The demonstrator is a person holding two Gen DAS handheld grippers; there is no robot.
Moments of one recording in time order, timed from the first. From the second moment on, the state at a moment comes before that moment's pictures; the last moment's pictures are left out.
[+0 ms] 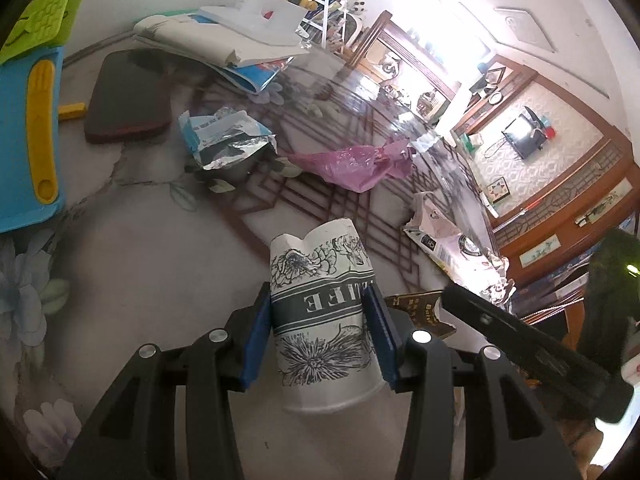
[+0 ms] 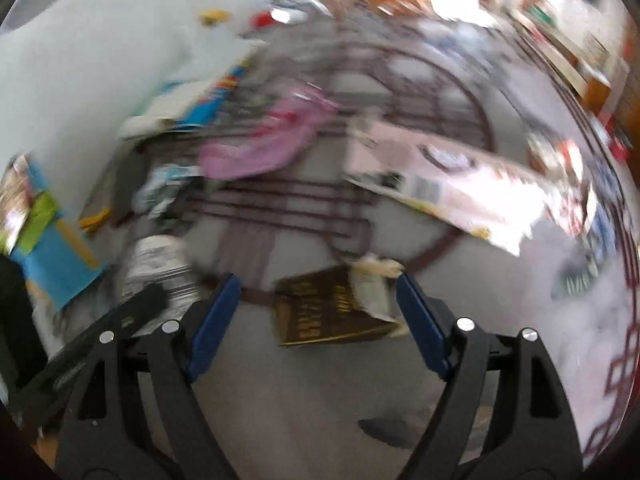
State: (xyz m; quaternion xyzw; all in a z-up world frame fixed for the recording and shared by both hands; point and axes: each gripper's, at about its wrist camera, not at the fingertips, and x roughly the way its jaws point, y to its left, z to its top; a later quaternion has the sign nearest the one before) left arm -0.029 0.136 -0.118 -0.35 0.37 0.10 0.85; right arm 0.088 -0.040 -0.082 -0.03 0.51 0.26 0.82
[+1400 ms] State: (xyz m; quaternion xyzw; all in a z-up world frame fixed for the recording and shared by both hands) left arm -0.032 0.148 -0.128 -0.36 0.38 0.13 0.84; right arm 0.086 -0.066 -0.100 -0.20 0.52 0.19 0.80
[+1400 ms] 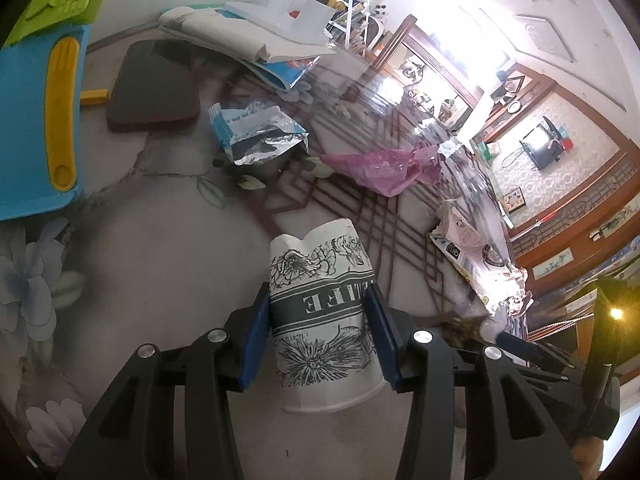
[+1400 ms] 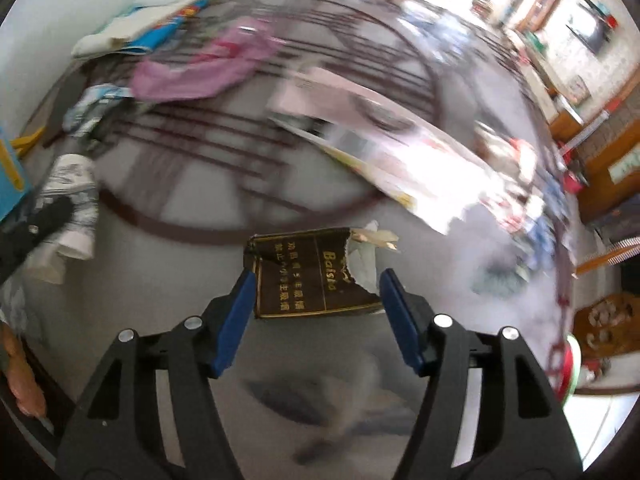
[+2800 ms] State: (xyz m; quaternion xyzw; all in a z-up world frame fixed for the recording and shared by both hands) left arm -0.025 0.125 -0.134 -0.35 0.40 0.09 0.84; right arm 0.107 -0.067 -0.081 -0.07 0.52 0.23 0.82
